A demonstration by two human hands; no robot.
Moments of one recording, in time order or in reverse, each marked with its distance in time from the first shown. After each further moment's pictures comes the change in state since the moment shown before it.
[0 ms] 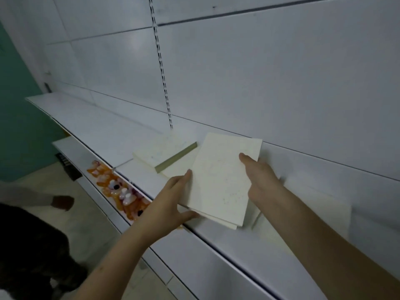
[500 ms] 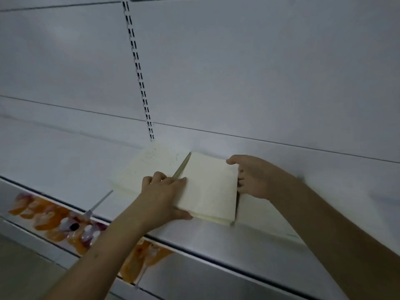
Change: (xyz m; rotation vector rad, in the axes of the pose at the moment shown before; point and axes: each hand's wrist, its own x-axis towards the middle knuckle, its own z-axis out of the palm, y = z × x) left_hand 0.136 -0.129 -0.052 0.498 -0.236 0.289; right_hand 0.056 0.008 0.089 -0.254 0.068 0.198
